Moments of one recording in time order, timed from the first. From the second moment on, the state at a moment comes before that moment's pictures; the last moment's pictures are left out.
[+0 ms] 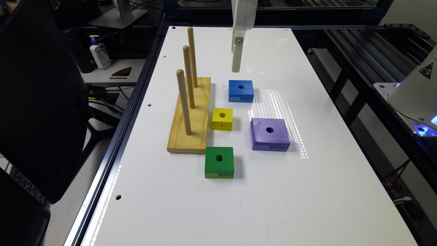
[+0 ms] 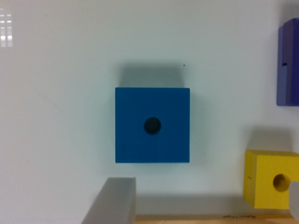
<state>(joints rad) -0.14 0.11 0.08 -2.34 0.03 2.48 0.72</state>
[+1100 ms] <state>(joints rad) -0.14 0.12 0.08 -2.39 0.03 2.50 0.72</state>
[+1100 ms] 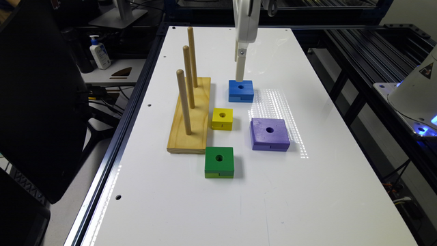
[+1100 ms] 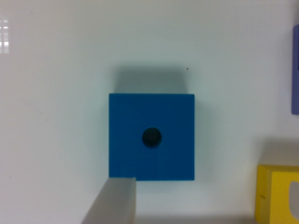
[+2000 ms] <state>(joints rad) -0.17 0.13 0.07 -2.42 0.02 2.53 0.69</state>
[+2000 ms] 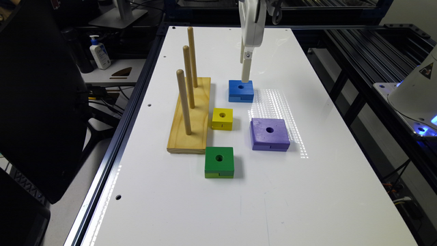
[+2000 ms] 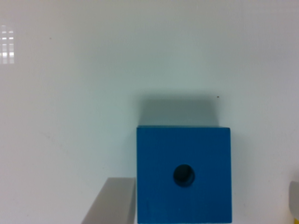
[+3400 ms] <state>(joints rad) -0.18 0.28 0.07 -2.41 0.01 2.69 0.69</state>
